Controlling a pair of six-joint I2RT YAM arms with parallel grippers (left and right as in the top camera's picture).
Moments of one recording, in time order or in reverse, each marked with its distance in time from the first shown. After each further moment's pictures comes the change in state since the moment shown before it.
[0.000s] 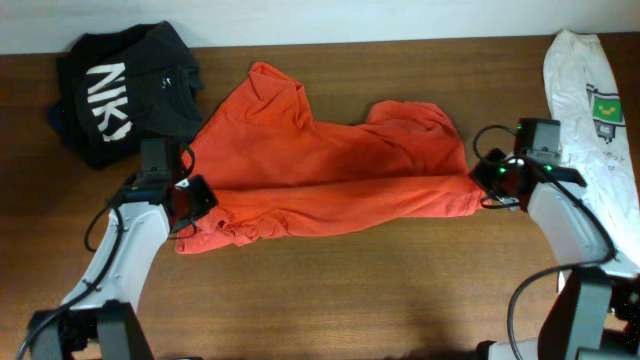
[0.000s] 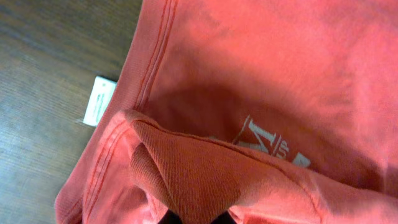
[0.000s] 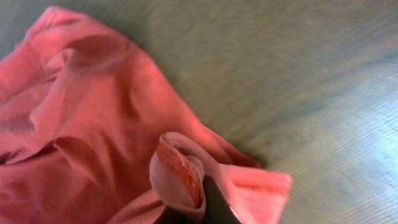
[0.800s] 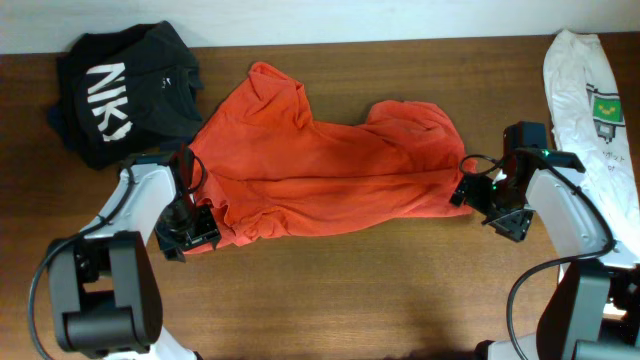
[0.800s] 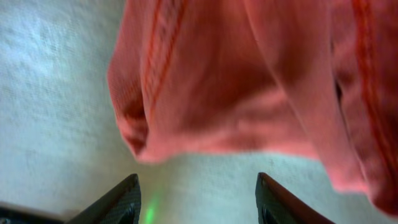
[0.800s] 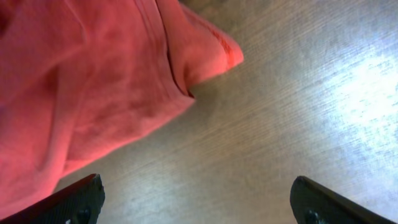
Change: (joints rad) left arm 0.000 0.269 0.191 -0.549 -0.055 0.105; right arm 0.023 0.034 0.100 -0.471 0.008 -0.153
